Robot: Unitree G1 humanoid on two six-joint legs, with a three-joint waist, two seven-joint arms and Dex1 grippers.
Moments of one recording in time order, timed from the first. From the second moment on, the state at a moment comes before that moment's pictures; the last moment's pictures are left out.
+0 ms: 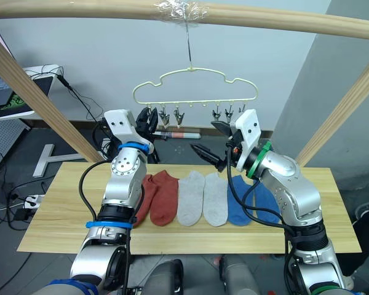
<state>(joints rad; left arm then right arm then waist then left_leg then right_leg) -0.68 0.16 0.11 0.41 -0.07 -0.09 -0.08 -0.53 -0.33 0.07 -0.31 0.45 0.58 0.59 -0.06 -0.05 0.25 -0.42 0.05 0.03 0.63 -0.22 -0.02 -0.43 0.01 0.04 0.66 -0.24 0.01</state>
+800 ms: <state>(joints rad) -0.57 0.18 0.11 0.19 -0.18 0.14 -0.21 -0.18 -0.38 0.02 -0.05 0.18 0.53 0.34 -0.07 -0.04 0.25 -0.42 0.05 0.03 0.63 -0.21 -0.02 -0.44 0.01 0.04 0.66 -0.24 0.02</state>
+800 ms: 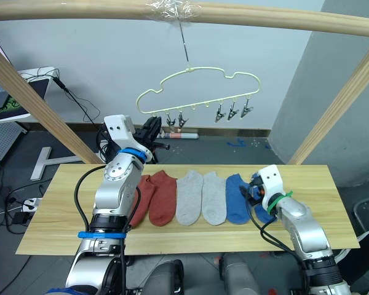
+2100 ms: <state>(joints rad) -0.56 0.22 0.23 0.09 -0.43 0.42 -0.26 -0.19 -0.48 0.04 -0.06 0.15 0.45 0.57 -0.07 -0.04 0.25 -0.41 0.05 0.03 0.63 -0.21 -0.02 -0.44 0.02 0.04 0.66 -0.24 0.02</state>
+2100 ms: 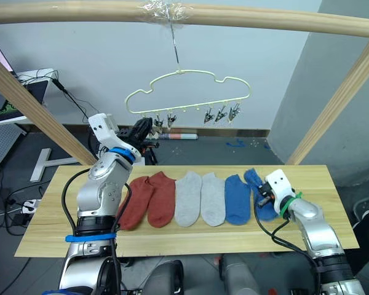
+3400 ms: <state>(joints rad) -0.52 0.23 0.40 -0.09 -0.97 0.88 -0.17 -0.55 -0.02 0.23 -0.04 0.27 0.66 0.48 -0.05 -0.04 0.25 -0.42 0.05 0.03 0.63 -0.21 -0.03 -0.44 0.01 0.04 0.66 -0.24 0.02</state>
